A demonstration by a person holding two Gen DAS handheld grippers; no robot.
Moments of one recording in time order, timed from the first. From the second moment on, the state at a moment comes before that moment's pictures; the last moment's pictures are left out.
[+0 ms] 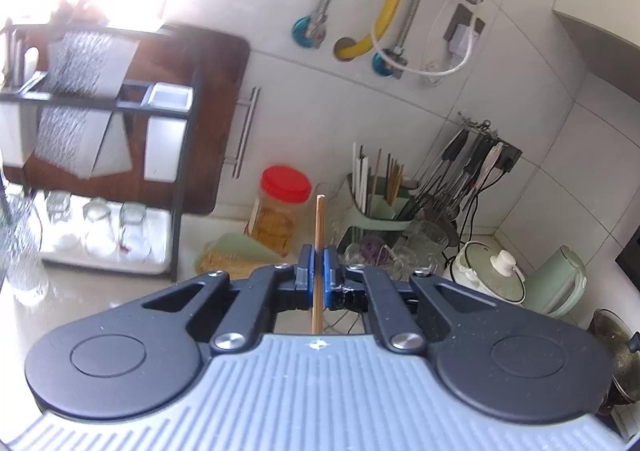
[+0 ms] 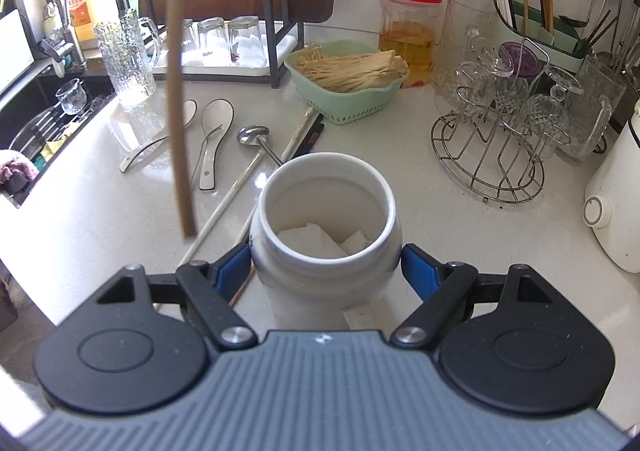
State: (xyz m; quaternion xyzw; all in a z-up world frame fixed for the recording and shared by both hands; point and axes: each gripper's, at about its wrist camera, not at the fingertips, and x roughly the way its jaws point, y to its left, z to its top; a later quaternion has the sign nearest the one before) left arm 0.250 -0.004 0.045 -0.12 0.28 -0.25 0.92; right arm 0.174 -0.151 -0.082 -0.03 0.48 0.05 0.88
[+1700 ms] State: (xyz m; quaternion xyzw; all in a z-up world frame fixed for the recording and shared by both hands) left arm 0.206 -0.073 -0.033 0.02 0.32 -0.26 0.91; right arm 0.163 -0.156 -0.084 -0.03 0.44 0.08 0.89
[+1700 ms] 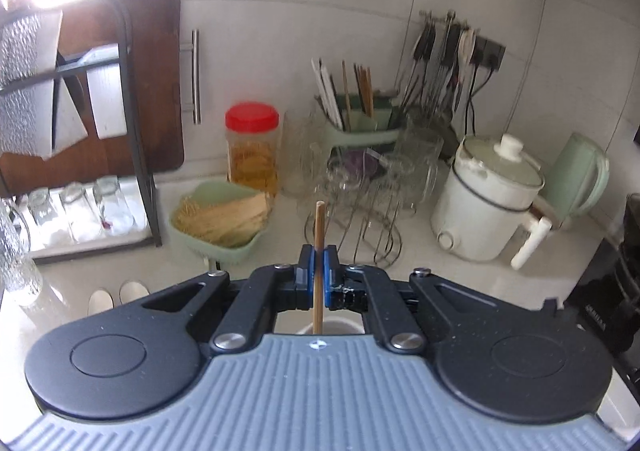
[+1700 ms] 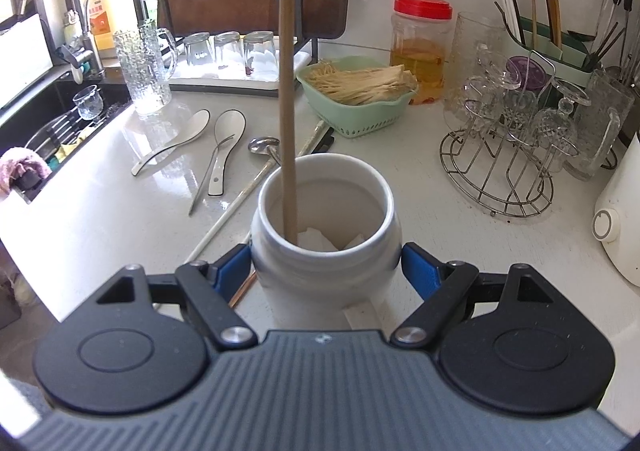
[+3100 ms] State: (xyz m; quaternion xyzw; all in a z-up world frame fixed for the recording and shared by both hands) left arm 0.206 0.043 -0.088 -0.08 0.45 -0.14 0.88; right arm 0.167 -0.150 -0.084 -0.03 0.45 0.06 0.89
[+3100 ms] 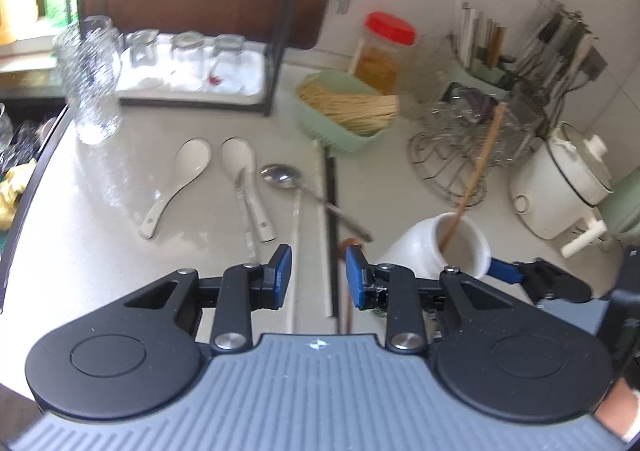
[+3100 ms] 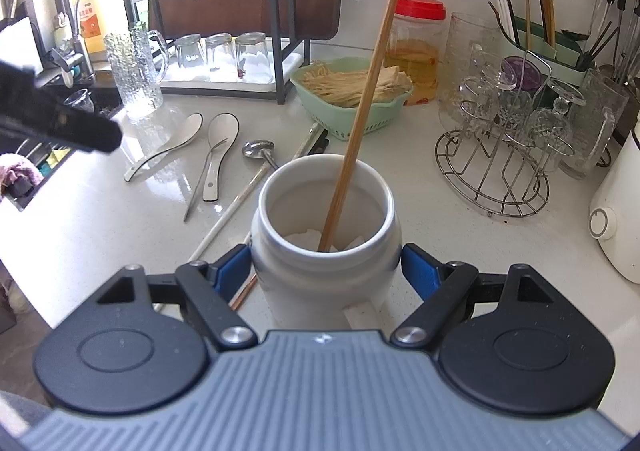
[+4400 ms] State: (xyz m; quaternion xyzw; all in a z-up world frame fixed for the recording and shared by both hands) left arm 0.318 0.104 -0.165 0.03 0.45 -0.10 0.89; right arm 0.186 -0.135 -0.084 -0.01 0.48 -0.01 0.87
